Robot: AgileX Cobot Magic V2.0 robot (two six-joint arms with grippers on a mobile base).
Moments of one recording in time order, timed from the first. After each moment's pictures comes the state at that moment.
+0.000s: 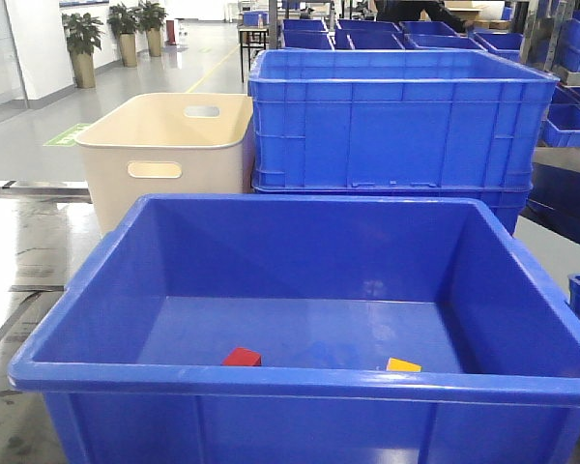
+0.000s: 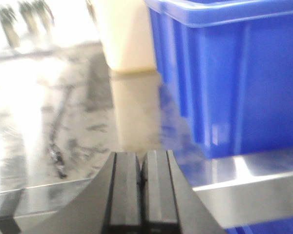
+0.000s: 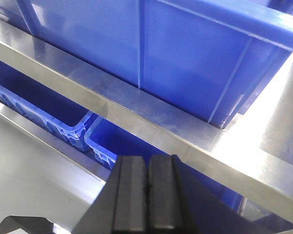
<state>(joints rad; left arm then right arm) -0.10 0.06 -0.06 -0.01 0.15 0.10 0.32 0.48 -0.75 0.15 1.03 -0.20</state>
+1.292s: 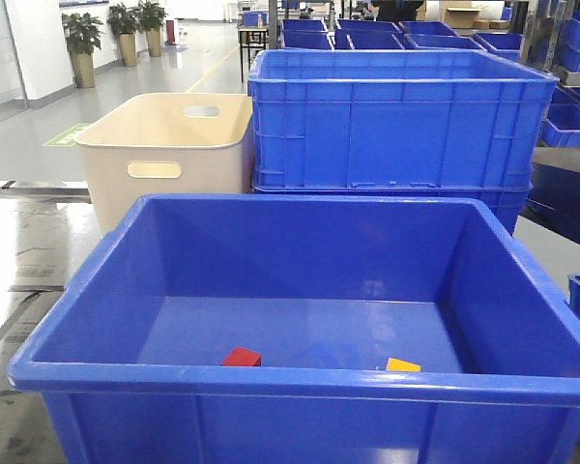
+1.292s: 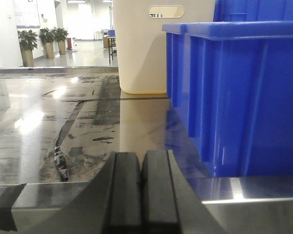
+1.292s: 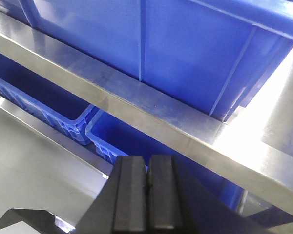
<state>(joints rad) -0.07 -0.01 0.03 -0.05 0.05 0.05 0.32 0.48 -0.75 0.15 1.06 -0.20</state>
